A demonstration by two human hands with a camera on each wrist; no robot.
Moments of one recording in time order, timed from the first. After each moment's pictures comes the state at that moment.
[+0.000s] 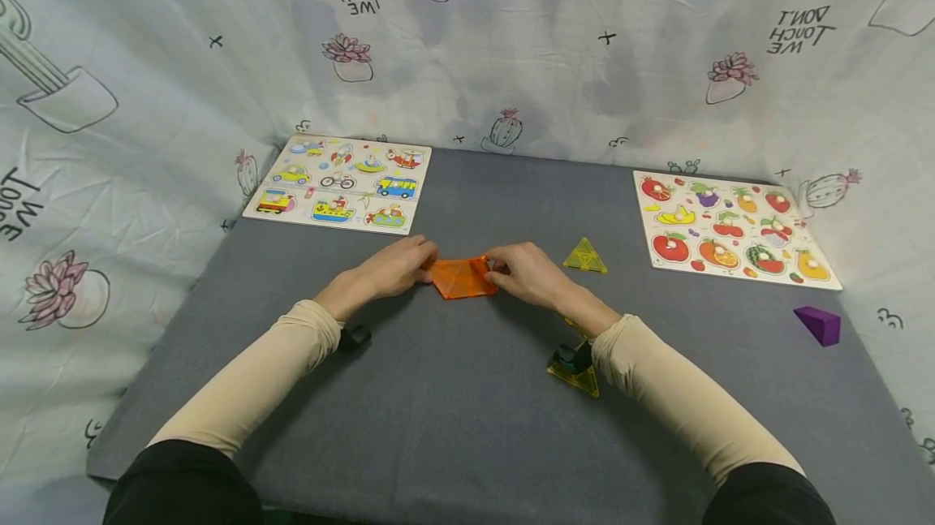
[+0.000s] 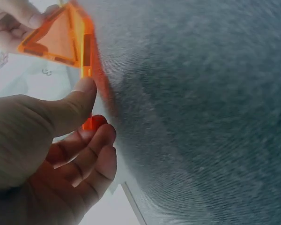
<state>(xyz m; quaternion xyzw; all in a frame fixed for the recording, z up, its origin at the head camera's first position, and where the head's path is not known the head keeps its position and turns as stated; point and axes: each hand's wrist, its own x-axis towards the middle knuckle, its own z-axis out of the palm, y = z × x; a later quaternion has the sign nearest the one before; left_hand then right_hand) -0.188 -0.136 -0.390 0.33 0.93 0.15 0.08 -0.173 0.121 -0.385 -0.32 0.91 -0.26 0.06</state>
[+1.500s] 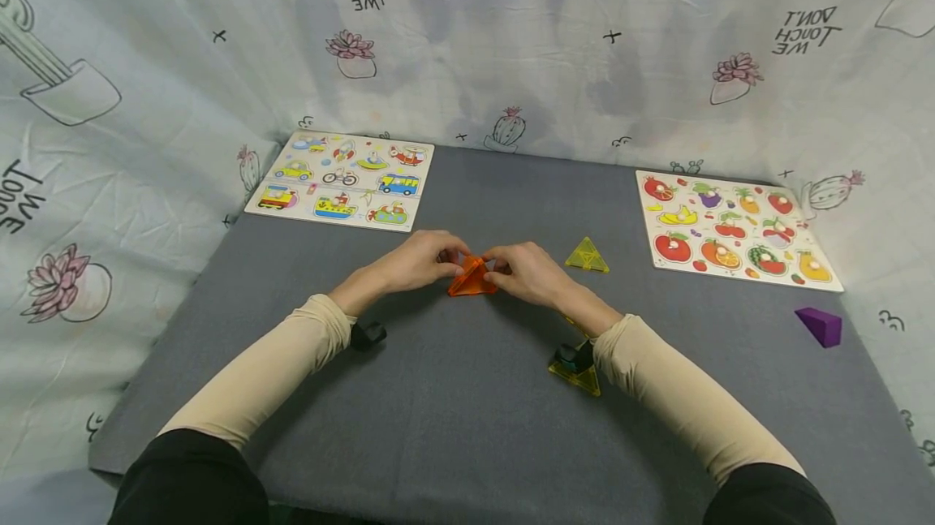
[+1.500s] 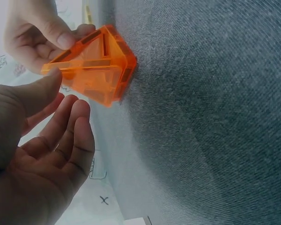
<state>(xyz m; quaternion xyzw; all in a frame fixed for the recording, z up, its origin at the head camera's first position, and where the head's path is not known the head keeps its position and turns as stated) -0.185 -0.109 -0.375 0.32 0.89 0.31 0.11 -0.173 0.119 -0.386 -0.32 0.91 -0.27 0.06</state>
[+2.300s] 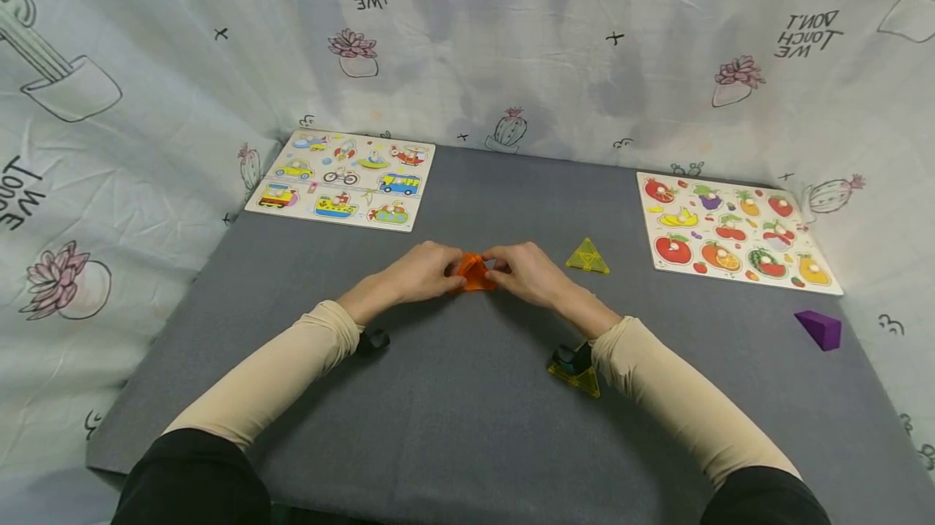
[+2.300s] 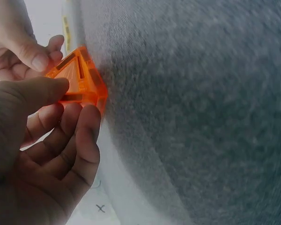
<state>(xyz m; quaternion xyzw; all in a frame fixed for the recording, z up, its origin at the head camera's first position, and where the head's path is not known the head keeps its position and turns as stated) -0.180 -0.102 -0.390 0.32 0.92 0.21 0.09 -0.173 0.115 -0.386 -0.32 0.91 -0.27 0.07</state>
